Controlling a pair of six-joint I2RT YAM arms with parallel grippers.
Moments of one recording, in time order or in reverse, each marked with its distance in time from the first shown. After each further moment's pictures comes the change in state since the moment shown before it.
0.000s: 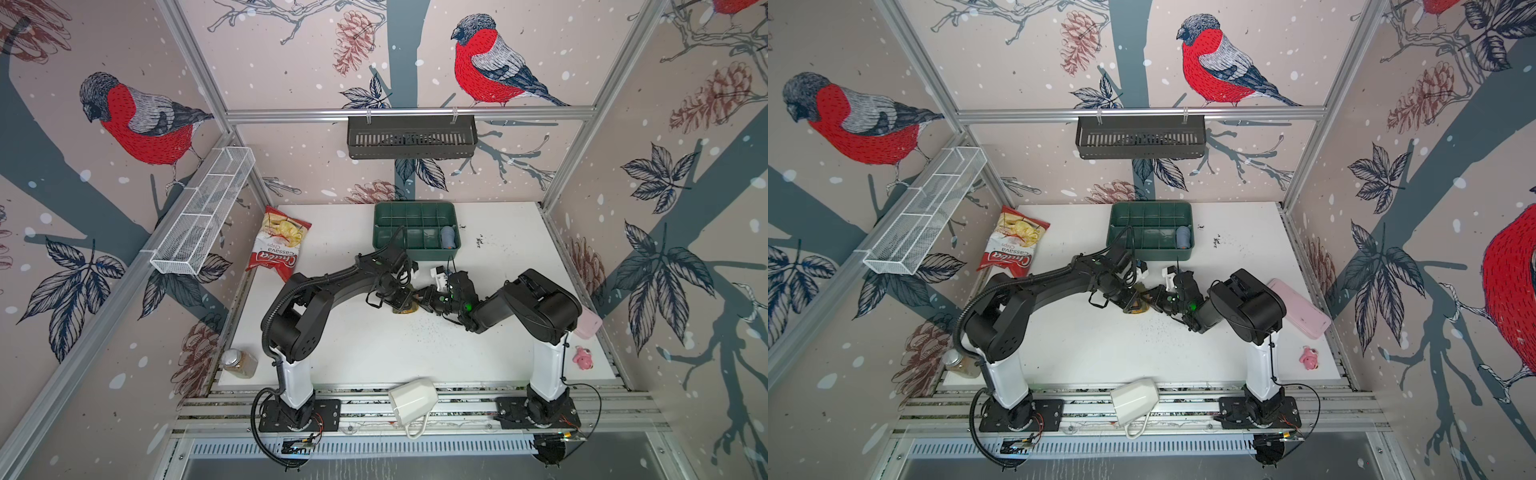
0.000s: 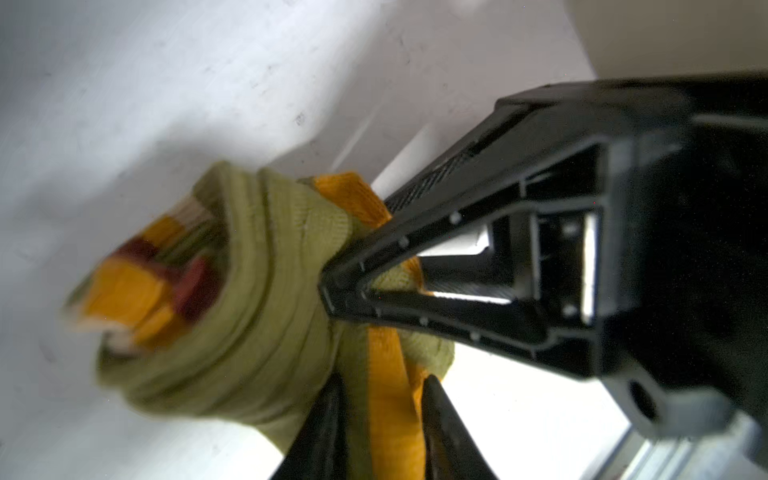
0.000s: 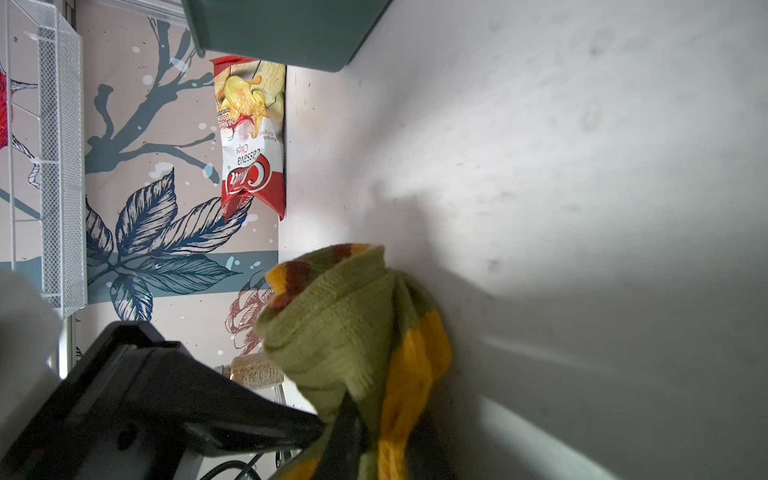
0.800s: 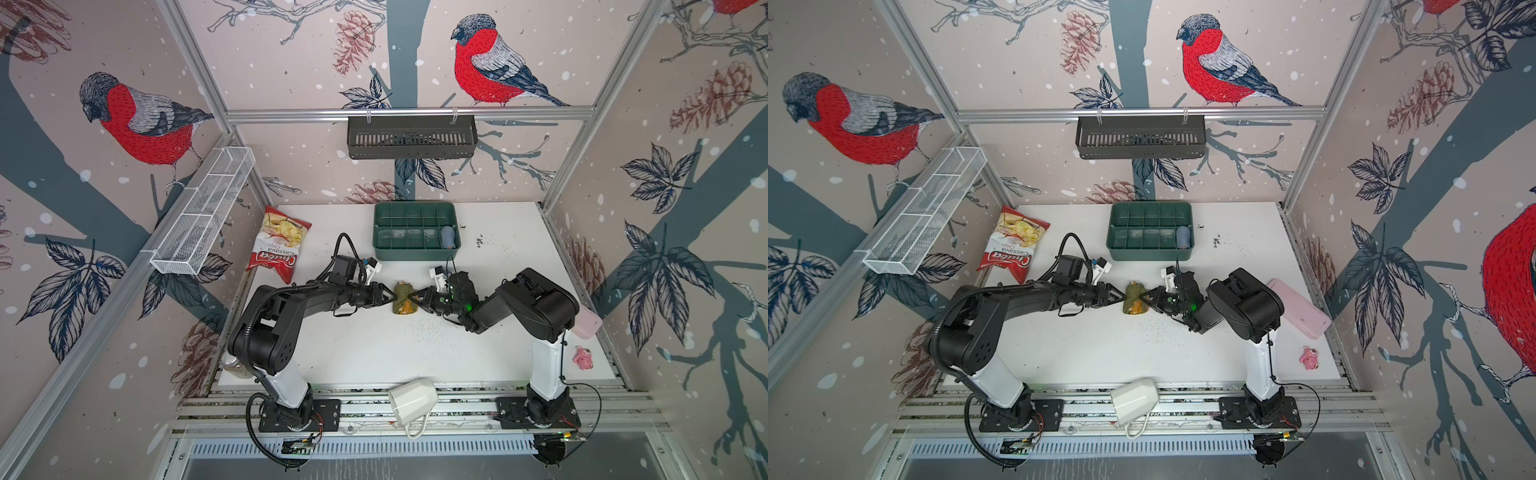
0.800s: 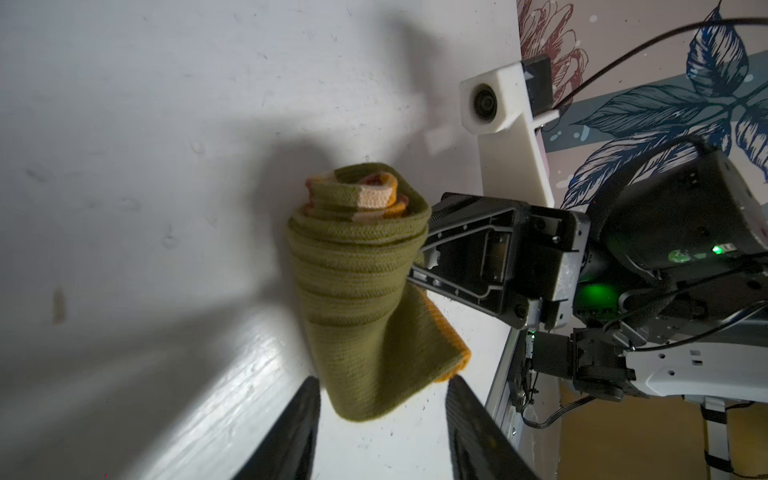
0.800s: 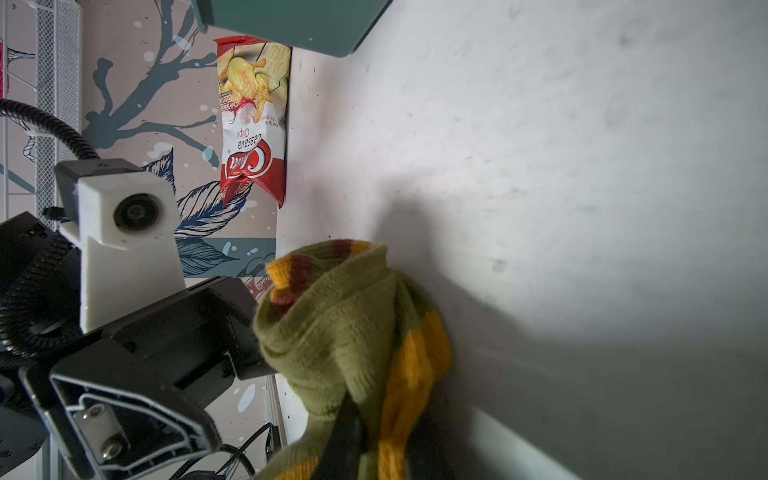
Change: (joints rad) left arm 0.293 -0.128 -0.444 0.642 0.448 -0.391; right arm -0.008 0.027 -0.001 0.029 -0.035 -0.044
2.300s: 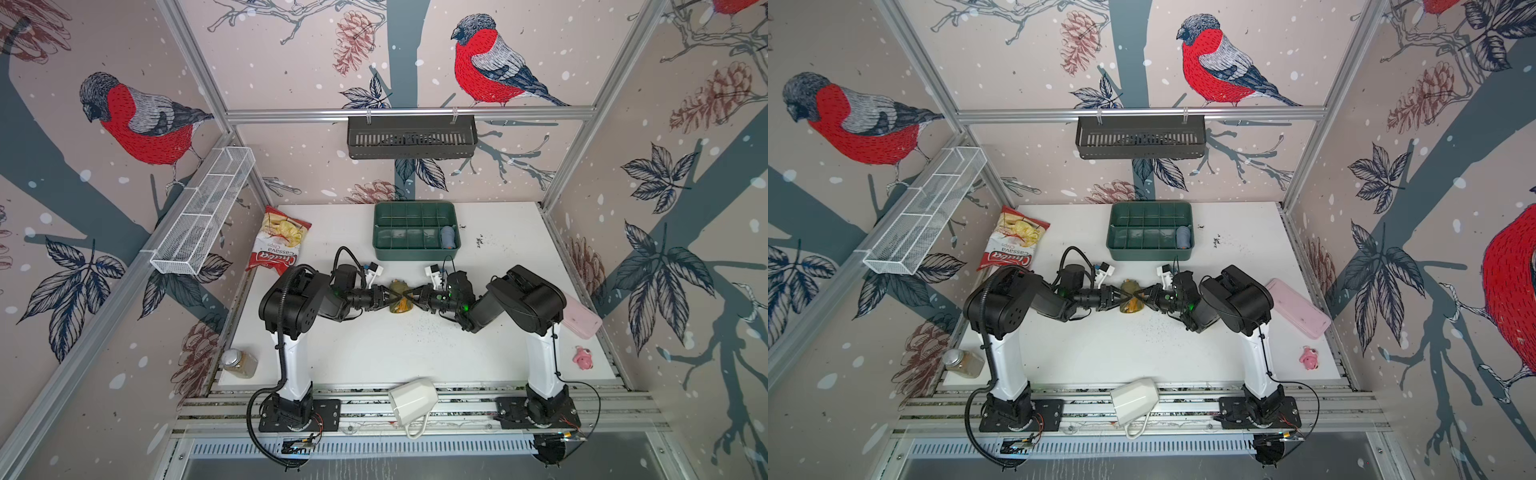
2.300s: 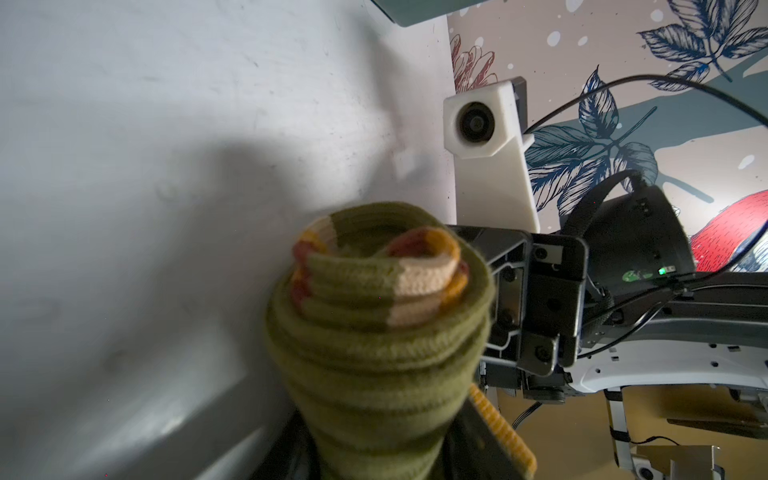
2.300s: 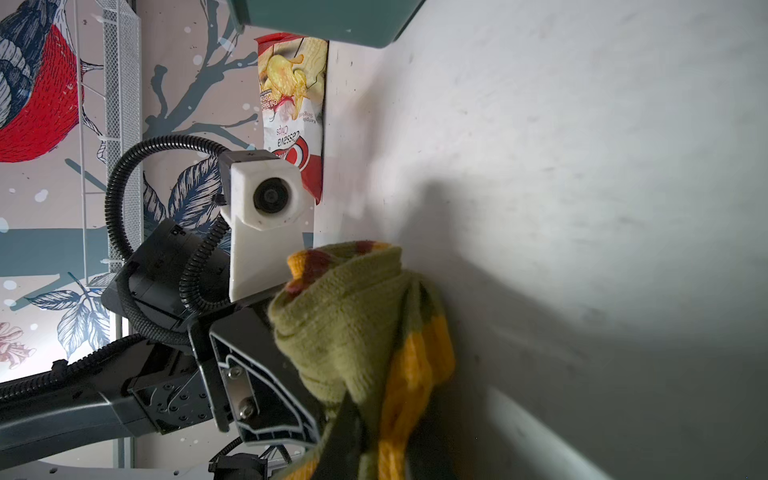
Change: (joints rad) left arm 0.010 0.298 -0.100 0.705 0.186 -0.328; right arm 0.007 0.096 0.044 0.158 -0.072 0.107
